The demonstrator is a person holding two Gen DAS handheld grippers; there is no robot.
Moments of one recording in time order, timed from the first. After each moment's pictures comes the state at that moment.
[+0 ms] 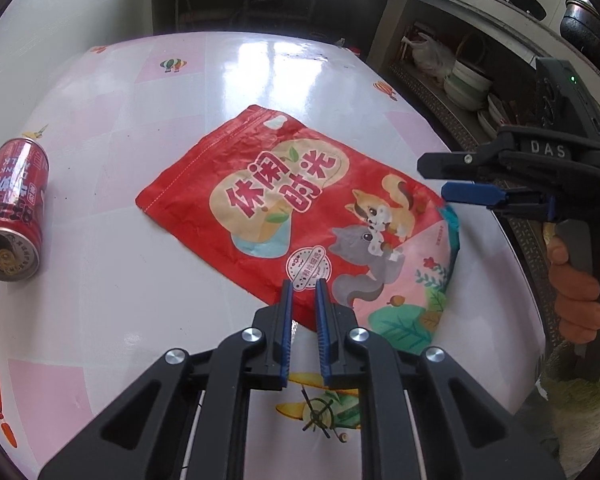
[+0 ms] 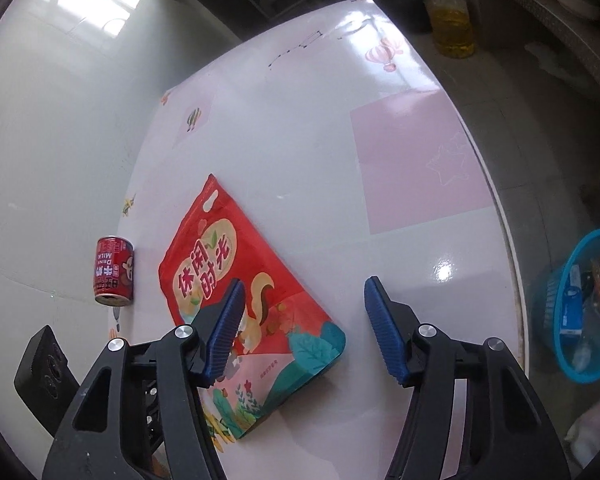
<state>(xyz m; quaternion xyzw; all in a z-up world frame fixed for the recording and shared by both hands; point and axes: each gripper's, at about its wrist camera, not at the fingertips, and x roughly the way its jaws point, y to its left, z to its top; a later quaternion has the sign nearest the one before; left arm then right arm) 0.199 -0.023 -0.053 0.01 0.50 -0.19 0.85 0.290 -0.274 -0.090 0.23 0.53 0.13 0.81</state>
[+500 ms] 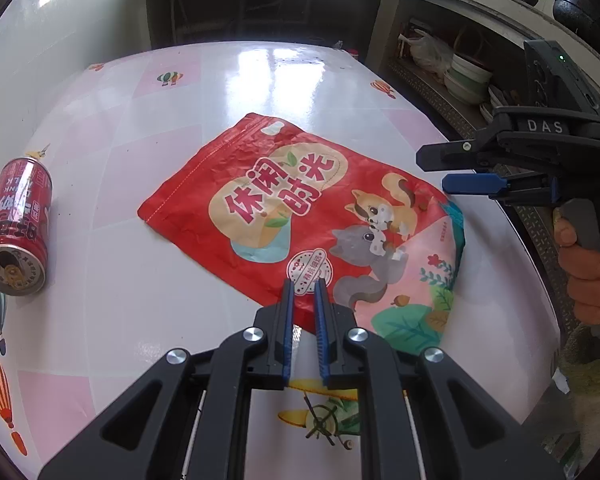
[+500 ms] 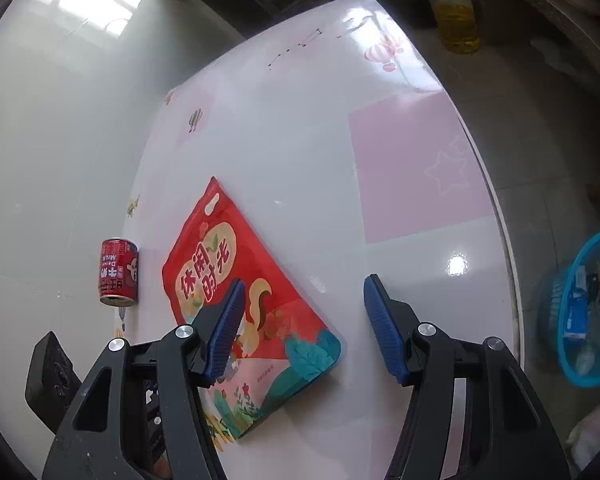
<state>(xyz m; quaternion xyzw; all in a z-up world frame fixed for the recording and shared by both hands) 0.194 -0.031 -0.053 0.04 0.48 -0.18 0.86 0.294 -0.279 -0.096 0.24 0.54 0.15 0.79</state>
